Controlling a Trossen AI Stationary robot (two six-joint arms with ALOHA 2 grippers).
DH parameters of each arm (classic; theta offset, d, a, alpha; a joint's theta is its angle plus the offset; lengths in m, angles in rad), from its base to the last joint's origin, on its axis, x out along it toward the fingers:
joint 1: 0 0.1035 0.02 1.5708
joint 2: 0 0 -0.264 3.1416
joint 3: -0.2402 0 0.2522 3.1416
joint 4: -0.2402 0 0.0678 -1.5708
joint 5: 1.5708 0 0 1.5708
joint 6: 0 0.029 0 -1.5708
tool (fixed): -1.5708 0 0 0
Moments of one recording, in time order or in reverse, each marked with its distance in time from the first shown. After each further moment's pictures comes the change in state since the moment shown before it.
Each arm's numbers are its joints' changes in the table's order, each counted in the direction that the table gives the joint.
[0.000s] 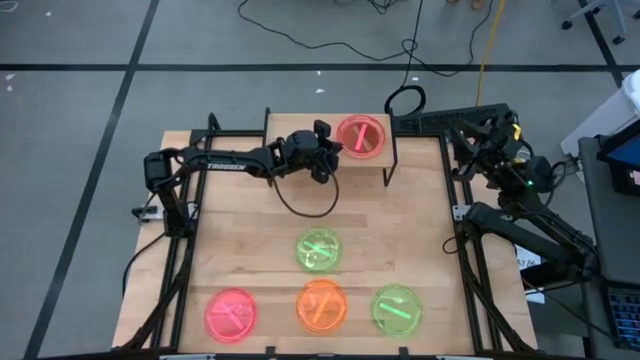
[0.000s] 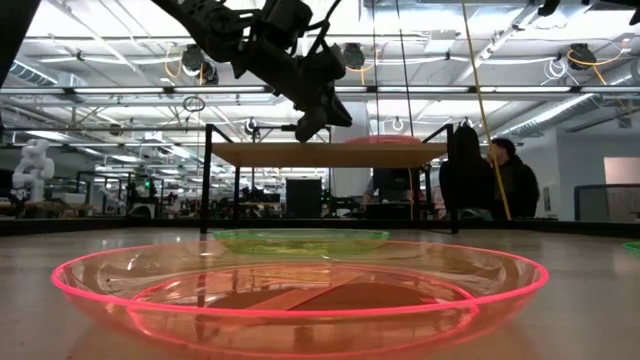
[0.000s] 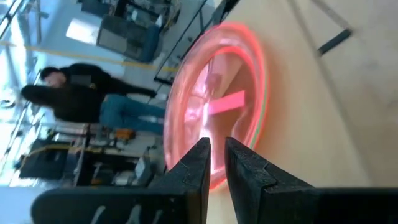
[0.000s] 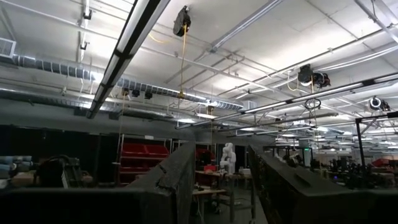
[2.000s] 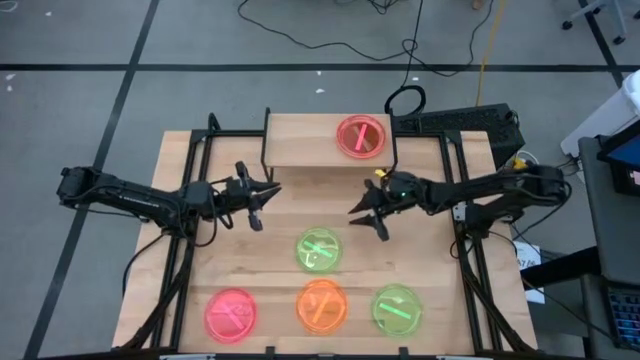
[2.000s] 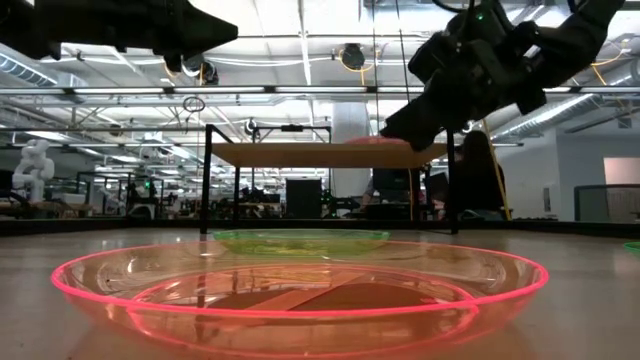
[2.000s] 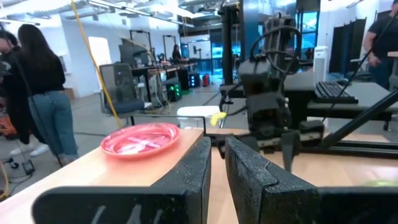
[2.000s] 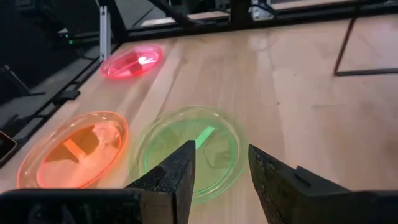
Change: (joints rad) left arm -0.376 0.853 0.885 0.526 0.097 -0.927; right arm 0.512 -1.048 -0.001 0.091 0.262 -0.001
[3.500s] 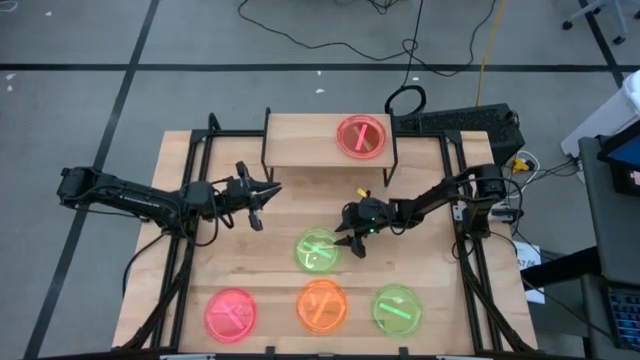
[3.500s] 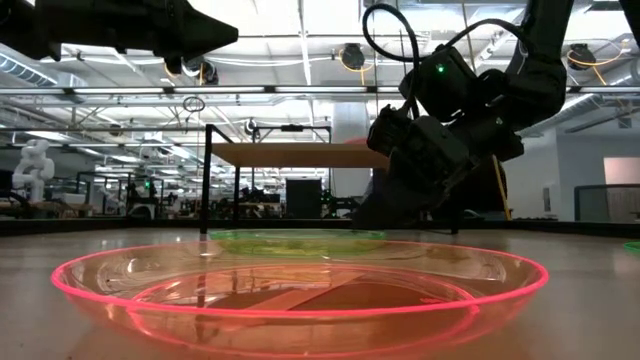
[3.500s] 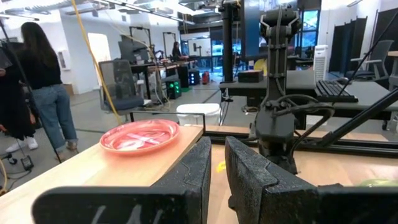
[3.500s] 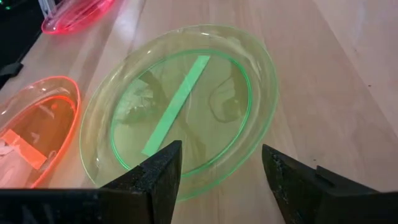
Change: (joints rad) left arm 0.006 -0.001 0.000 -0.011 -0.002 -0.020; right arm 0.143 -0.463 -0.126 0.142 -0.156 0.232
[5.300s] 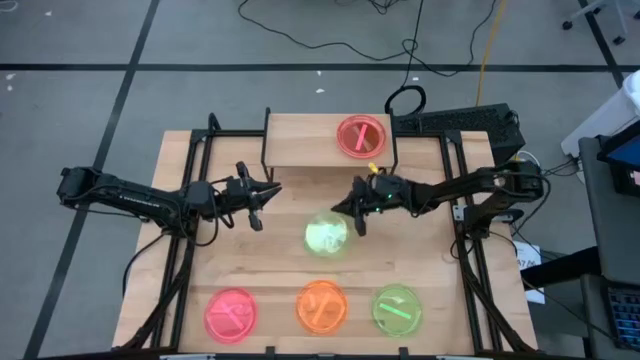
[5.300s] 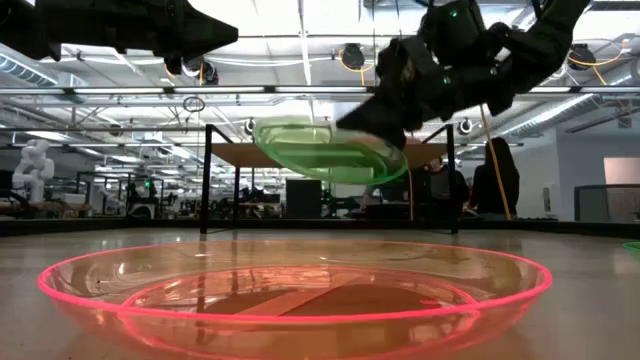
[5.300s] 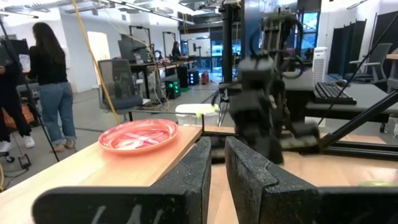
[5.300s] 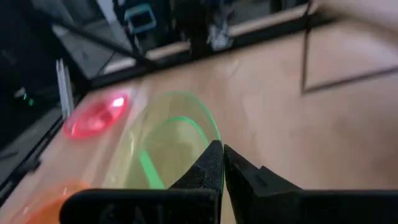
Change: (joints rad) left arm -0.001 0.000 0.000 0.001 0.000 -0.013; right arm -0.117 0.300 0.002 0.004 -0.030 -0.030
